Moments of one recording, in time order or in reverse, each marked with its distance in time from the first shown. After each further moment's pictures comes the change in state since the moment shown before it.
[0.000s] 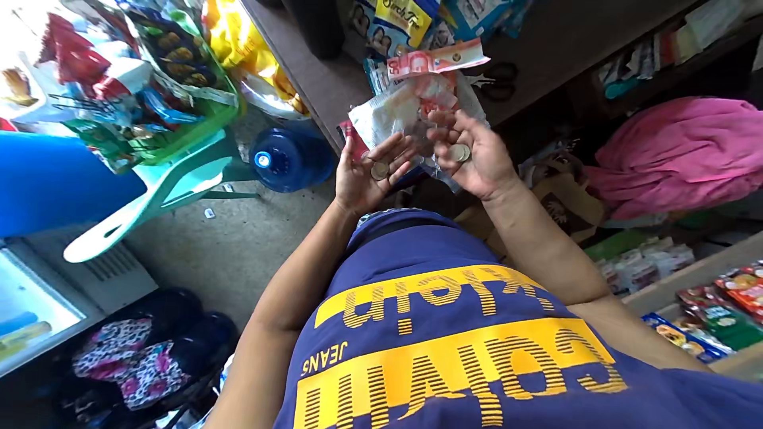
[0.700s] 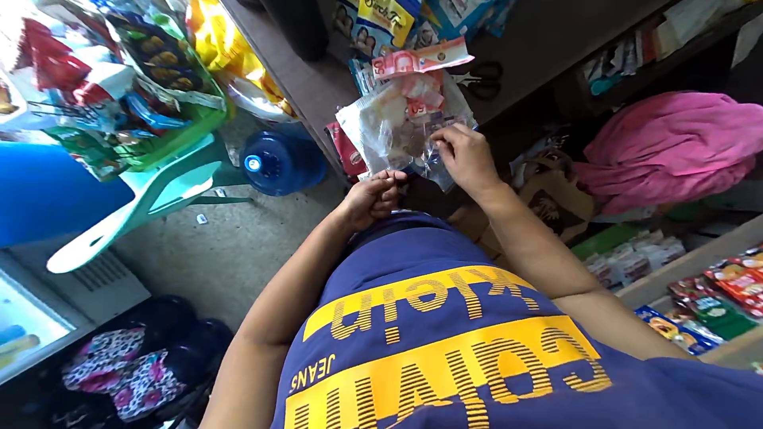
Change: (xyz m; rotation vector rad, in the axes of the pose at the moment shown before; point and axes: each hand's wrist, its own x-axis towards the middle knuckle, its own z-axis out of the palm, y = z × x) left_hand -0.010 -0.023 -0.002 0.427 0.068 -0.303; right_hand 0.008 0.025 -0.045 -1.429 0.195 -0.431
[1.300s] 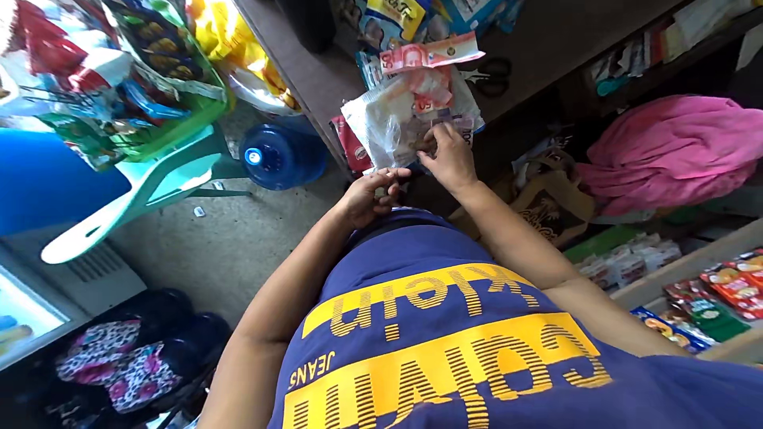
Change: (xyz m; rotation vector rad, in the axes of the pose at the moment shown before) left_hand -0.007 0.002 -0.005 0.023 0.020 0.034; right_hand 0.011 -0.005 0.040 -0.060 -0.079 0.193
